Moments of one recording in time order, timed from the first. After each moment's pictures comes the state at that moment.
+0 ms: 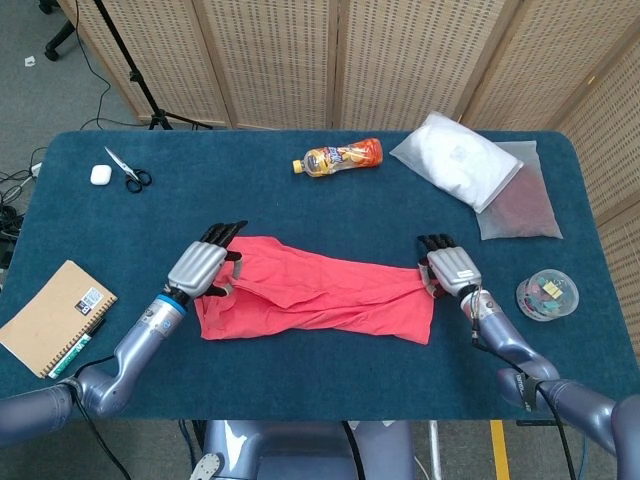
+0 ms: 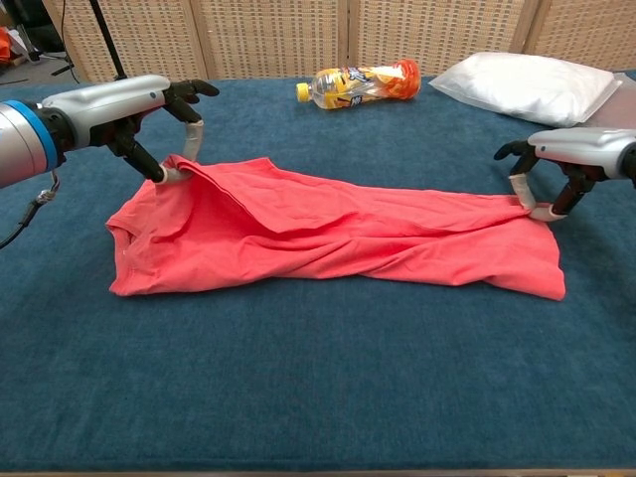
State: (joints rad) left arm -0.74 -1.51 -0.18 -1.38 1.26 0.92 0.01; right arm 0.74 -1.52 0.14 -1.06 -1.24 0.66 0.05
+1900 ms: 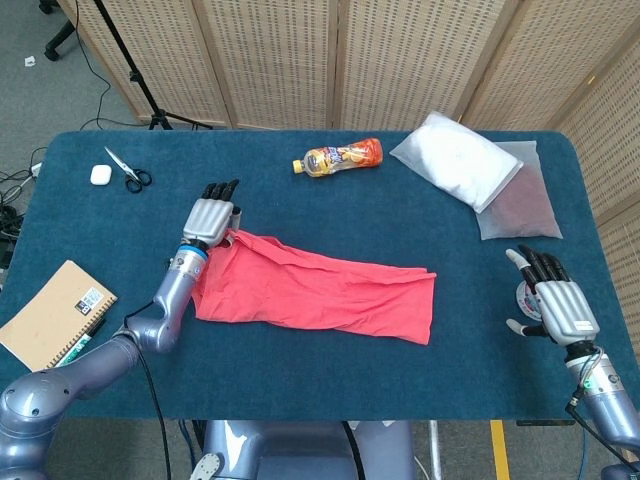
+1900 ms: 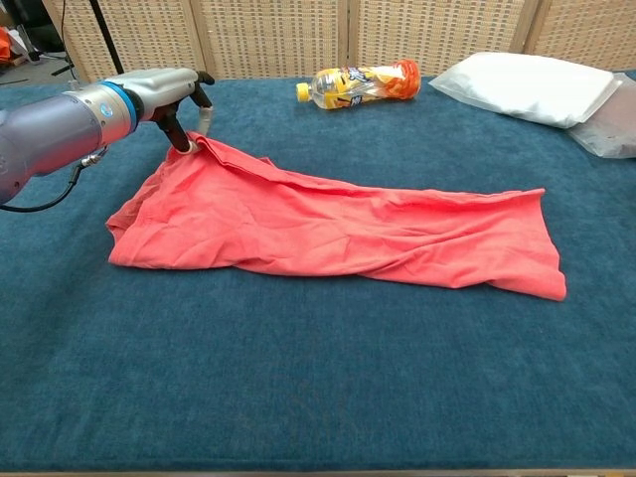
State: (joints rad) left arm -0.98 -1.83 -0.30 -0.73 1.01 0.70 0.19; right arm 0.35 -1.15 0.07 -1.43 -1.43 1.19 0.22
